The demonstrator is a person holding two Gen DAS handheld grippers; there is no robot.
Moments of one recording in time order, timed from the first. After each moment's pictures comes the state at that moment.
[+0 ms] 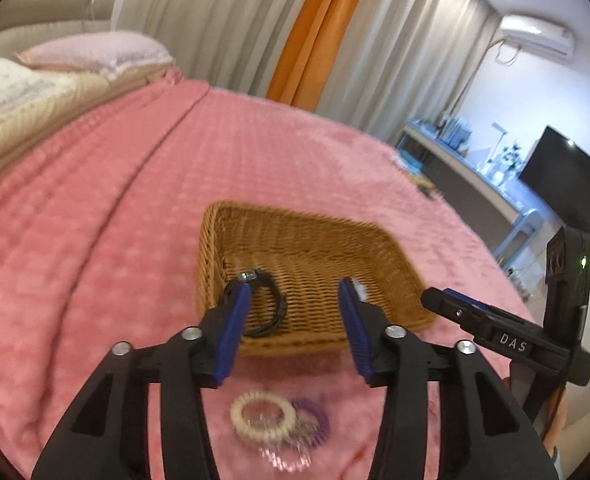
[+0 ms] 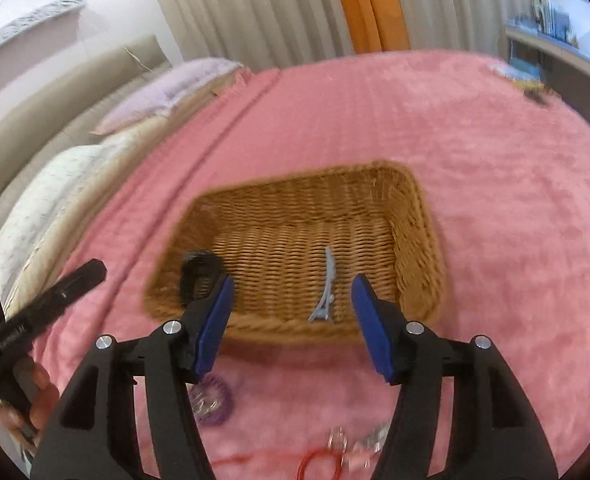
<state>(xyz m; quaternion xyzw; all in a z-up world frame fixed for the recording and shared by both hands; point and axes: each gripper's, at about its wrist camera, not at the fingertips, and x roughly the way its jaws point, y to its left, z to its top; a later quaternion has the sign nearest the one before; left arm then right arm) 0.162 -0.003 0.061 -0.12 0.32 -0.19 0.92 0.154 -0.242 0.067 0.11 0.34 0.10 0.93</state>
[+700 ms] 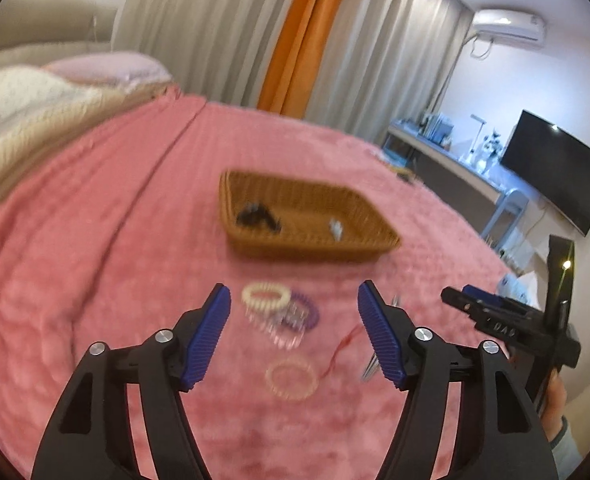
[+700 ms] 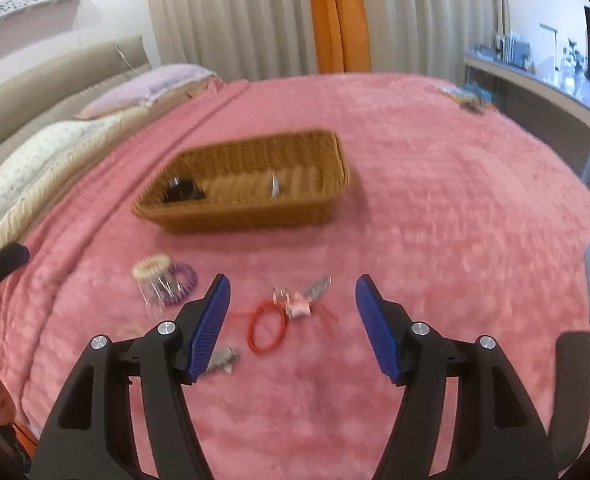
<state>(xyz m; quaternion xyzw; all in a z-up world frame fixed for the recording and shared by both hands) 0.038 0.022 0.034 -0.10 0.31 -0.20 0.92 0.038 -0.255 0.017 0.08 0.35 0.03 0.93</state>
